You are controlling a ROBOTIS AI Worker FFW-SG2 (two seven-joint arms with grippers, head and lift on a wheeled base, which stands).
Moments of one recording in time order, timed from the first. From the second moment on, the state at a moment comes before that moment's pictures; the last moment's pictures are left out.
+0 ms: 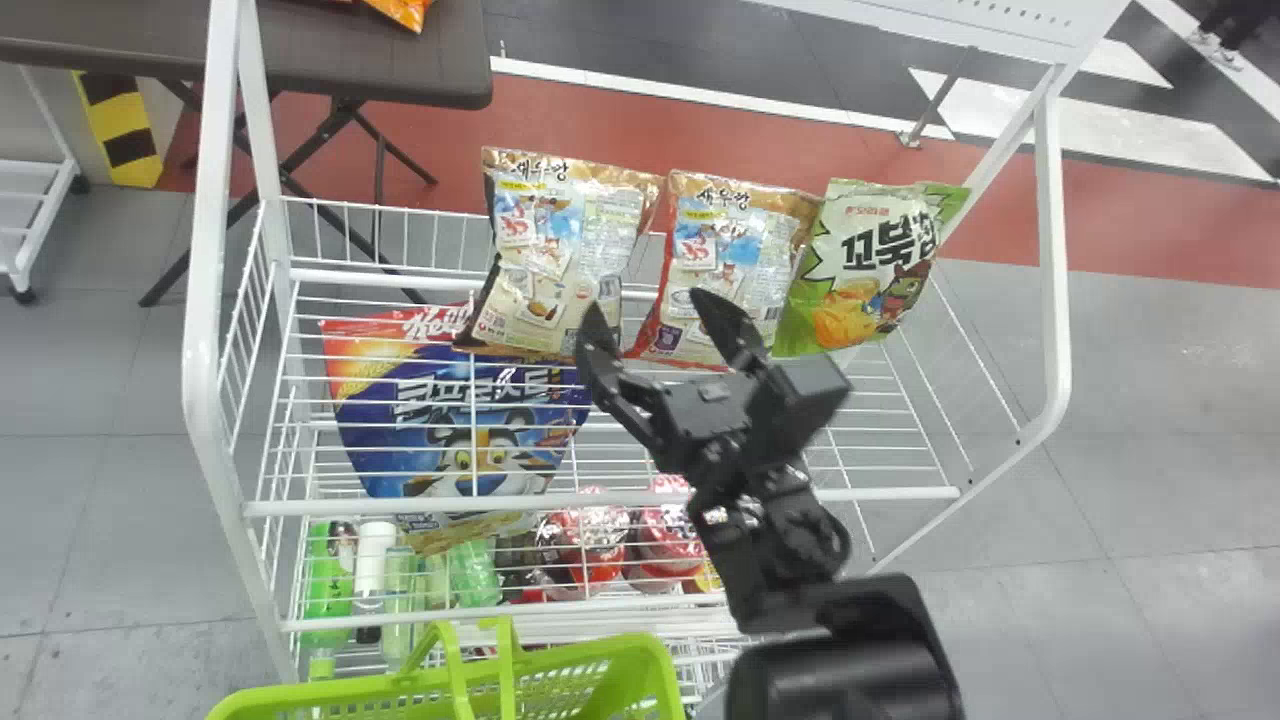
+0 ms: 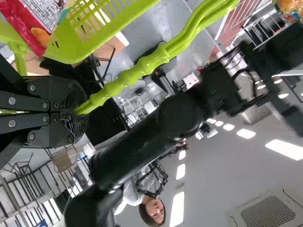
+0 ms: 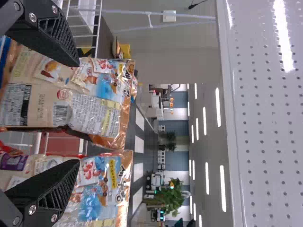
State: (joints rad) left arm 0.69 0.14 -0.14 -2.17 0.11 0.87 -1.40; right arm 0.26 -0.02 0.02 -1.77 0.01 -0.09 0.21
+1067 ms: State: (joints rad) left arm 0.70 0.14 -0.14 -2.18 0.12 0.87 -1.41; right arm 0.13 0.00 0.08 -1.73 0.07 0.15 0.31
